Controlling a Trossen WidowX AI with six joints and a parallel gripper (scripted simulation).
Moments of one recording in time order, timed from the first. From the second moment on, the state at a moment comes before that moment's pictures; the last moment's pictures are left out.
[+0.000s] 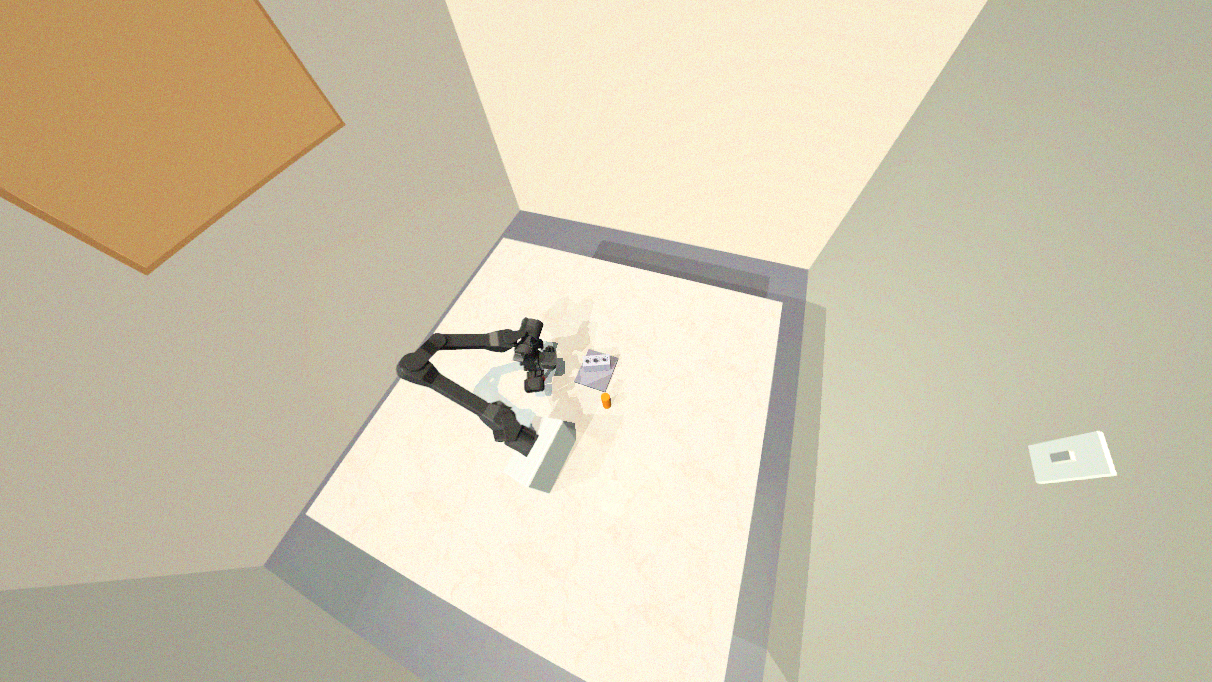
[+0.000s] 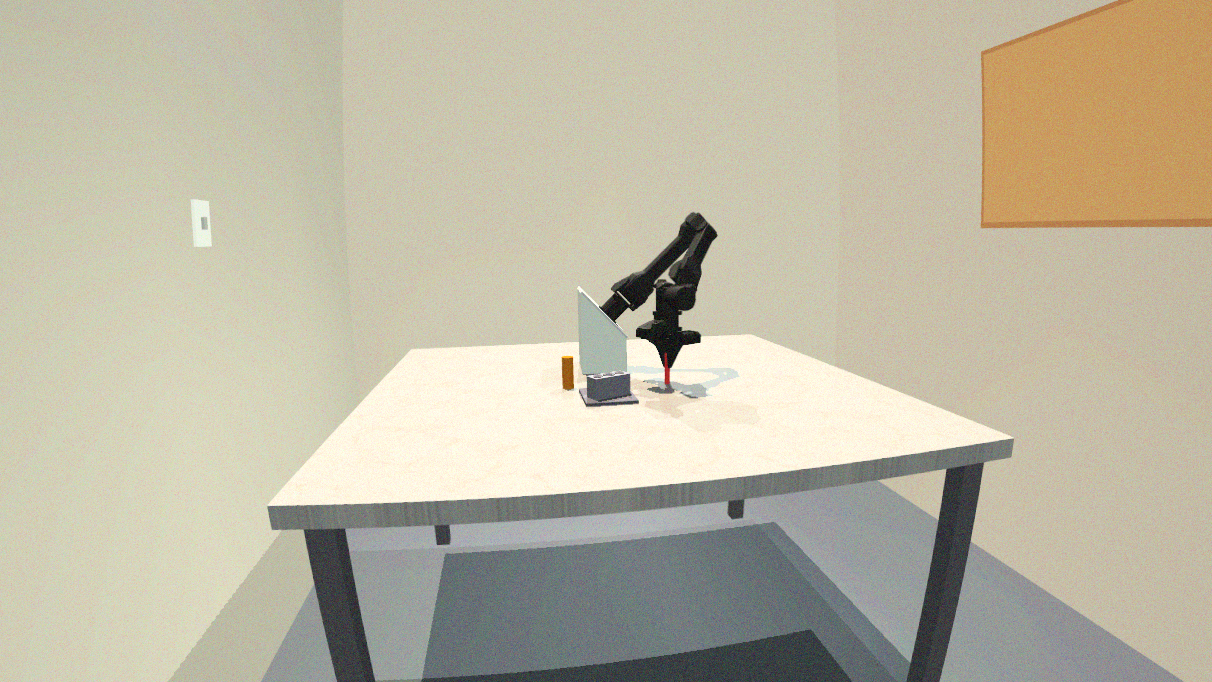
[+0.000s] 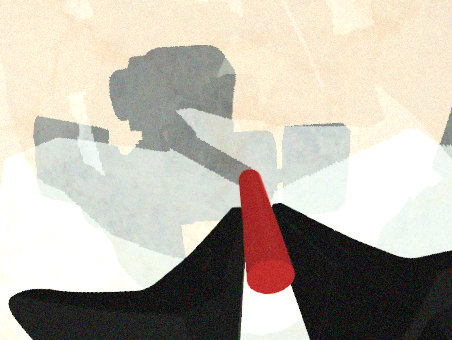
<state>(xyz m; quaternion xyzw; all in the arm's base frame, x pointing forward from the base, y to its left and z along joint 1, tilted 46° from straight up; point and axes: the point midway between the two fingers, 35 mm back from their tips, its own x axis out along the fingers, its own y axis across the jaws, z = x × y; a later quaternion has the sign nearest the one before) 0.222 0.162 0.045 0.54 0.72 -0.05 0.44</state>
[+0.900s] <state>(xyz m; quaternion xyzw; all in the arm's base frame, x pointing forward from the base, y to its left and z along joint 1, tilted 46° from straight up) 0.230 0.115 0.077 0.54 0.72 -0.07 0.44</state>
